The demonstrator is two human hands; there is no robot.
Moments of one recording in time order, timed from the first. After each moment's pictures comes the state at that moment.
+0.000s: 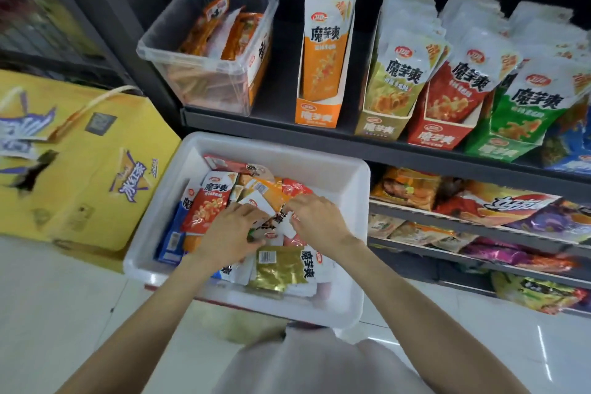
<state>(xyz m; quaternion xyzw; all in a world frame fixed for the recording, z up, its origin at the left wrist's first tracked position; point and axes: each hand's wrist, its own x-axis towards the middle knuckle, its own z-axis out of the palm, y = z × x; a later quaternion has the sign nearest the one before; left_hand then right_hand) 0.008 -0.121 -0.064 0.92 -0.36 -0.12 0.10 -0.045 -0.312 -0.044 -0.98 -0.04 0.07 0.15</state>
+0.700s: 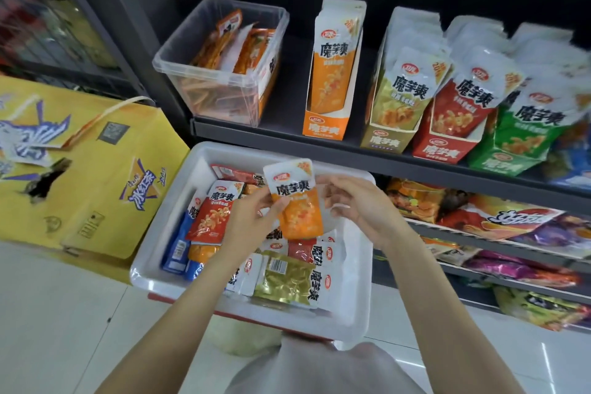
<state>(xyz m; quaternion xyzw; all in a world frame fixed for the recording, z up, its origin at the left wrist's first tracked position) 0.007 -0.160 -0.020 0.84 -0.19 -0.07 0.51 -0.050 -0.349 0.042 -0.63 0.21 0.09 0.74</state>
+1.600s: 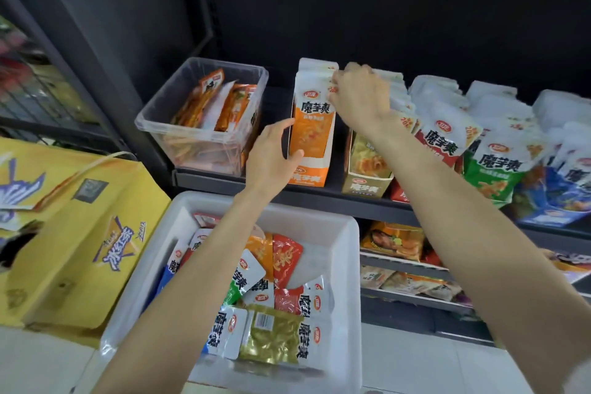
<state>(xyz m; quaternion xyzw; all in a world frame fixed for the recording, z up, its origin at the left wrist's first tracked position) 0.122 -0.262 0.055 0.89 -0.24 0.06 0.39 0.119 -0.430 0.141 -0.97 0.11 -0.20 -0.06</state>
